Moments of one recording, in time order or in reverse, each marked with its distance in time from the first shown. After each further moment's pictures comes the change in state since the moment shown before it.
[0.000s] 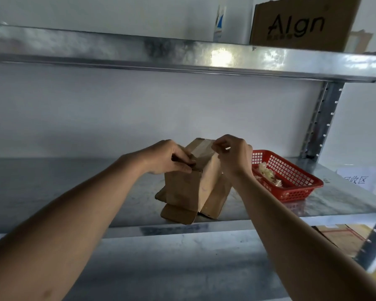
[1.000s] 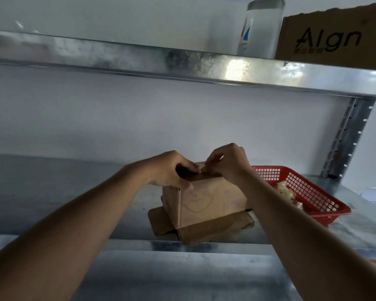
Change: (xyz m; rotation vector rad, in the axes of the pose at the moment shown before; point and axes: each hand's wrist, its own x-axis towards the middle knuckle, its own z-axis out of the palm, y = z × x) left_hand -0.016 -0.014 -0.018 -0.005 -0.004 -0.092; right_hand 0.042 -0.016 0.031 -0.090 -0.404 -0.154
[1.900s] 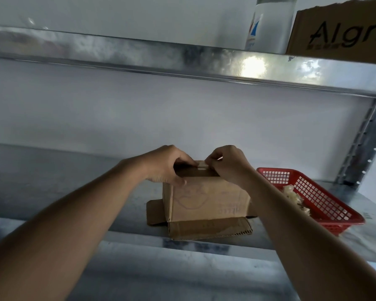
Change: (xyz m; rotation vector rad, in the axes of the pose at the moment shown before) left_hand -0.009 0.004 -0.002 0.071 0.080 -0.024; right_hand 0.006 0.001 0.006 -0.001 -0.145 0.077
